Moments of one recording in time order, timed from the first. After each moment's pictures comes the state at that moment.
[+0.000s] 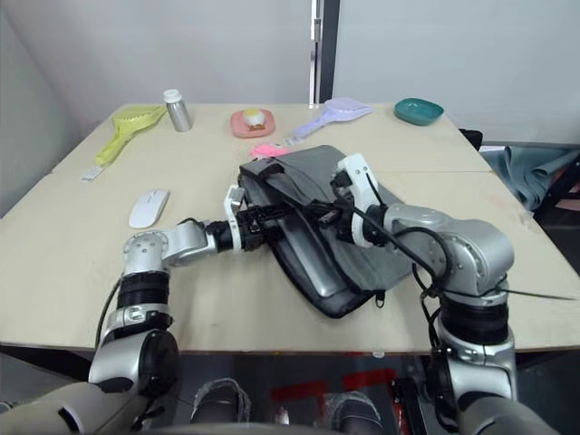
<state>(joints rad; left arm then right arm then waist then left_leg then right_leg) -0.70 0.12 0.48 0.32 -1.26 1.44 0.00 -0.62 -0.45 -0.17 -0.42 0.75 1.40 0.38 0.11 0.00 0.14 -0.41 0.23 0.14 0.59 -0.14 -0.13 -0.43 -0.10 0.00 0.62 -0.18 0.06</state>
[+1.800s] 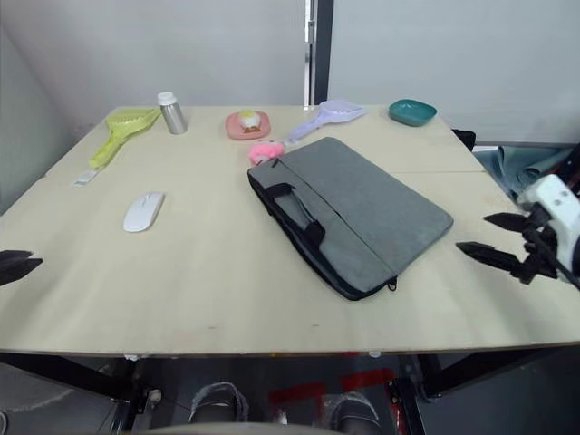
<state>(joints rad) 0.05 1.20 0.64 0.54 -0.66 0.62 -1.42 0.09 -1.10 -0.67 -0.16 0.54 0.70 1.08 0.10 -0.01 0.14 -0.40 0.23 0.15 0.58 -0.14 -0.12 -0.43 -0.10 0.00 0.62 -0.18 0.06</state>
